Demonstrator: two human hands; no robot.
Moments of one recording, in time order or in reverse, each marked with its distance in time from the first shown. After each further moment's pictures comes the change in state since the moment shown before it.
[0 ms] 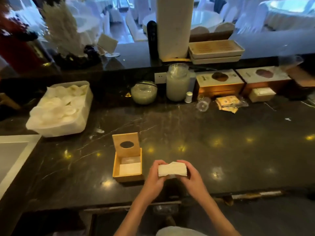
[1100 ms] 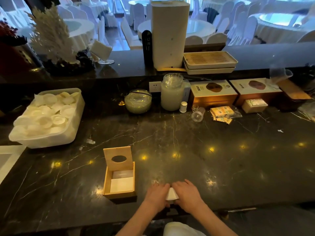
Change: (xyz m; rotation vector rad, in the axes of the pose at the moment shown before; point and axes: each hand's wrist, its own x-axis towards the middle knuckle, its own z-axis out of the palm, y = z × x) left_hand 0.053 -0.018 0.039 1.018 -0.395 0.020; right_hand 0.044 0.026 -0.010 -1.194 -0.349 -0.163
